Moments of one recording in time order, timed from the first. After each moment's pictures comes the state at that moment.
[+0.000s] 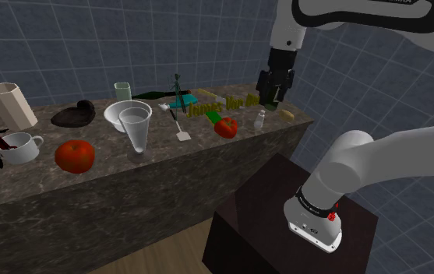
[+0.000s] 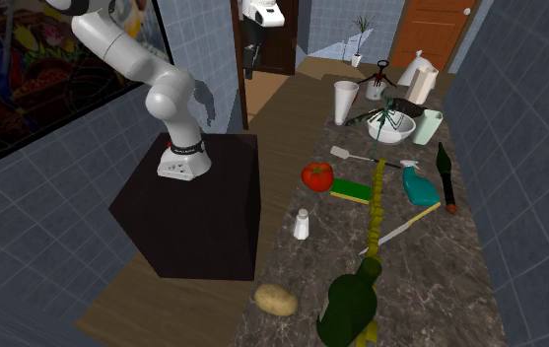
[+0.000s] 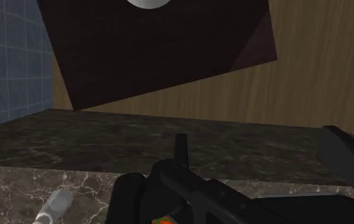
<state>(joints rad) 0.01 -0.76 -0.01 -2.42 0.11 1.49 0.17</state>
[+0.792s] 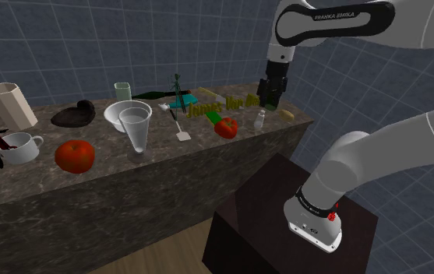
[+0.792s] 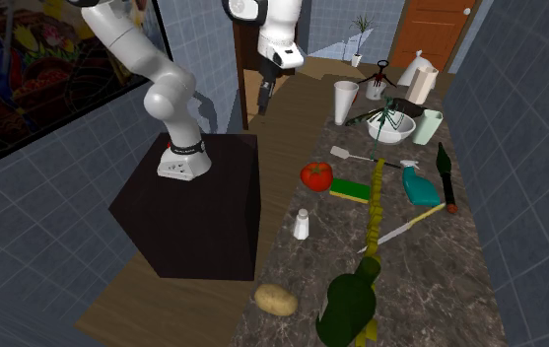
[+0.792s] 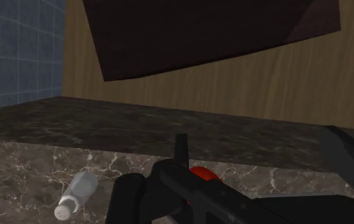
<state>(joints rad) -0.06 -0.56 -0.18 -2.44 -0.03 1.68 -0.06</state>
